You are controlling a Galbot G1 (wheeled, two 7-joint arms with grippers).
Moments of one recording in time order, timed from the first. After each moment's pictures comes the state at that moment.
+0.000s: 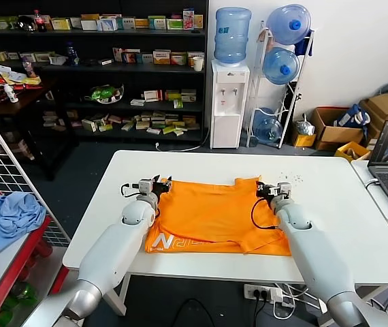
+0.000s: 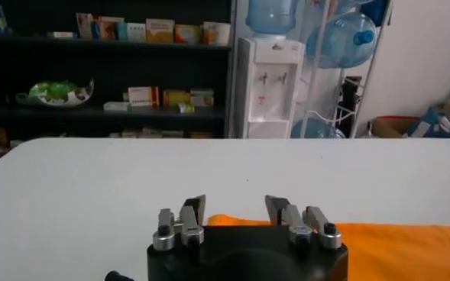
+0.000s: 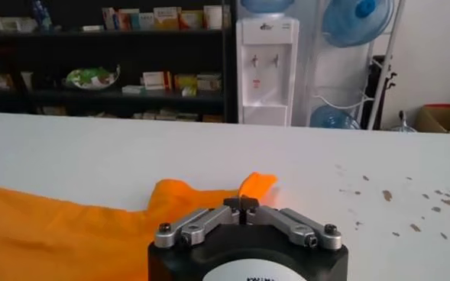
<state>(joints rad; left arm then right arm) 0.45 -1.37 0.02 -0.85 -0.53 0.15 -0.09 -0.53 1.23 0.15 0.92 0.50 -0.25 -0.07</state>
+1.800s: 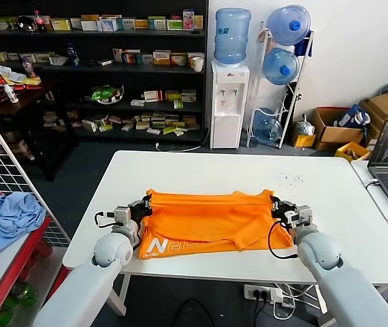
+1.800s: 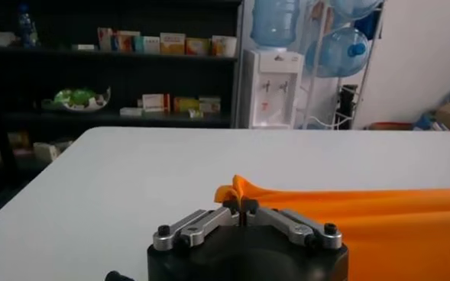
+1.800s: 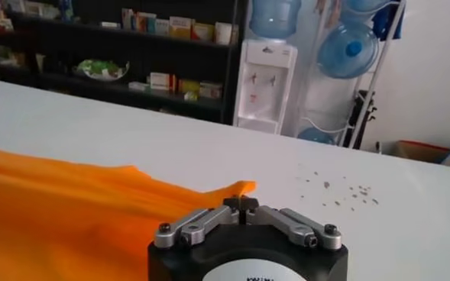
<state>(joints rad) 0.87 -1.12 -0.07 -1.46 -0.59 0.21 -0.20 -0.98 0.97 0.24 1.57 0.50 -0.34 0.09</state>
